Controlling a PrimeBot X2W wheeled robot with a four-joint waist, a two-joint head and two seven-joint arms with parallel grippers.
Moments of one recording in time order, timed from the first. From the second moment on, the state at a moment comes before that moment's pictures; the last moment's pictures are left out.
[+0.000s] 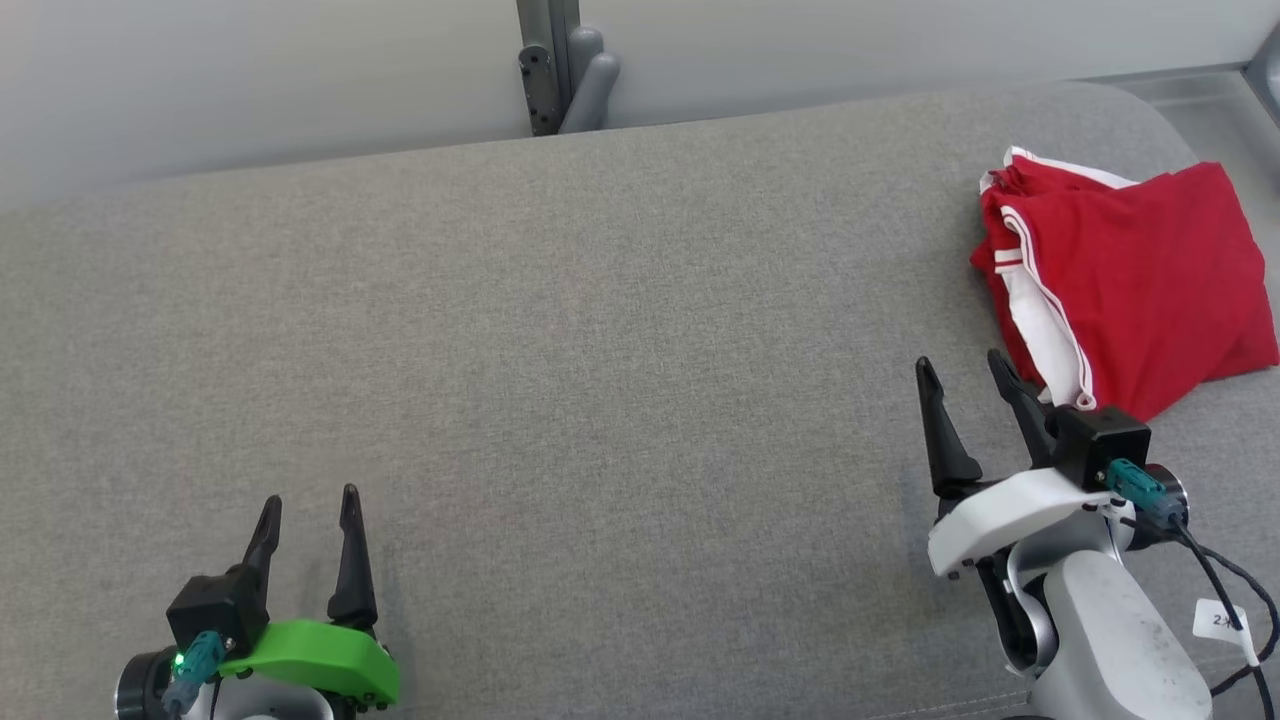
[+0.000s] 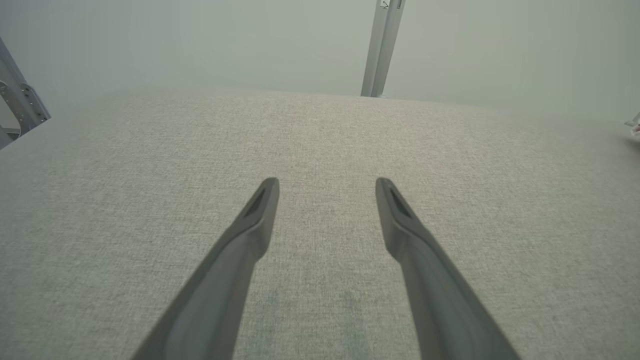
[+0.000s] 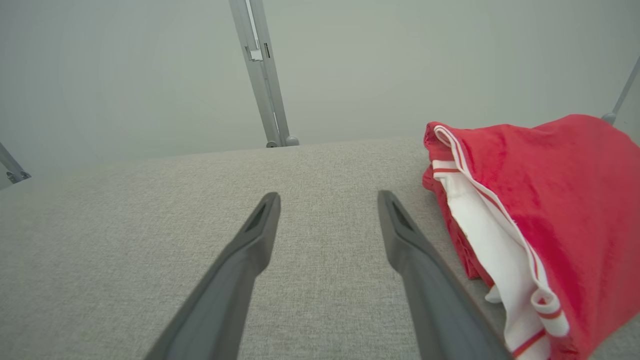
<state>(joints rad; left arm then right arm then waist) -0.10 0.05 0.01 0.38 -0.19 -0.07 -0.26 -0.31 -0.07 0.06 0.45 0.19 0.13 -0.26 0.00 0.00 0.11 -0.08</state>
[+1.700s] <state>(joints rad) -0.06 0.05 0.03 0.39 -0.23 -0.09 -0.26 -0.24 -0.05 0.05 0.49 0.14 0.13 -0.26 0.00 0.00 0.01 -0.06</state>
